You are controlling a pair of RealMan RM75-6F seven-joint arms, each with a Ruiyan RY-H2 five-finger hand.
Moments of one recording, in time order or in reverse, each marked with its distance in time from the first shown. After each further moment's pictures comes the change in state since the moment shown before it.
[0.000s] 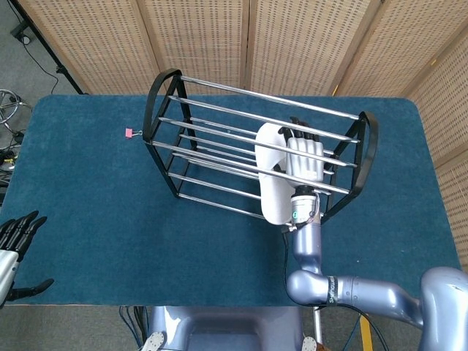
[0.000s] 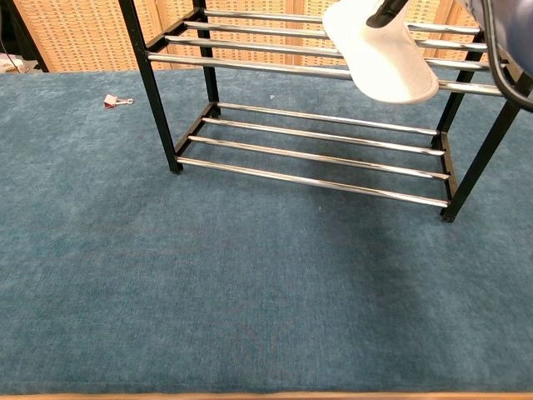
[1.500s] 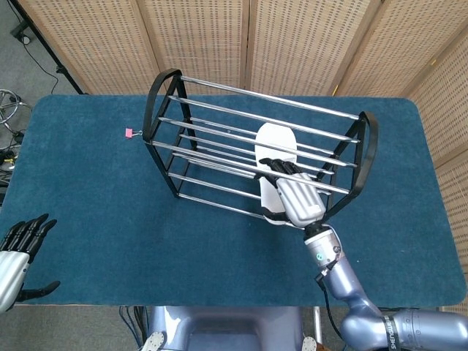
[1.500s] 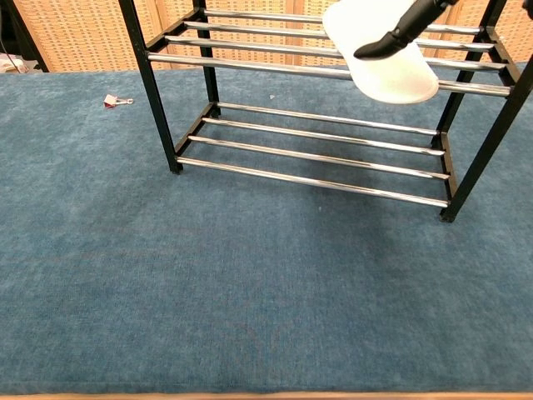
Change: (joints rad) left arm -0.009 -0.028 0.006 -0.013 -0.005 -0.030 0.070; right arm -0.201 0.316 -0.257 -0.319 -0.433 -0.254 0.448
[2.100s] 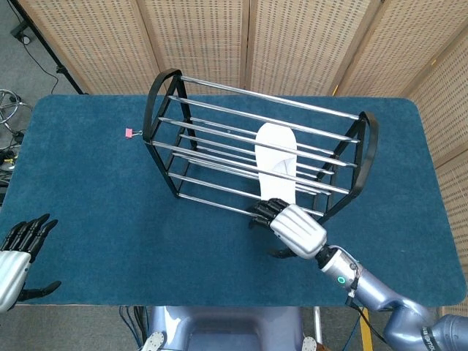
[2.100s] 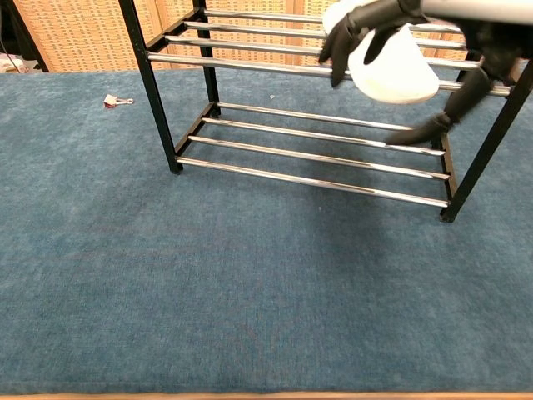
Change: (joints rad) left arm -0.003 -0.004 -0.002 -0.003 -0.010 -0.005 0.006; right arm -0.046 0.184 -0.214 0.153 -0.641 -0.124 0.441
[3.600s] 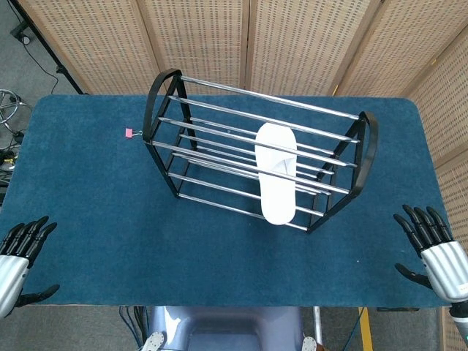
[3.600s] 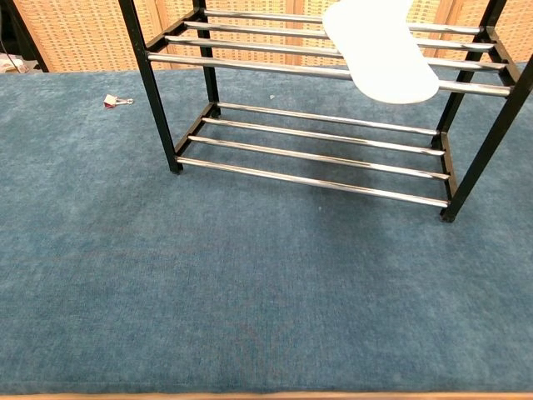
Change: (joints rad) left arm 0.029 0.007 0.019 0.003 0.075 0.059 0.025; right arm -0.536 0.063 -0.157 0.447 0.012 0.597 0.103
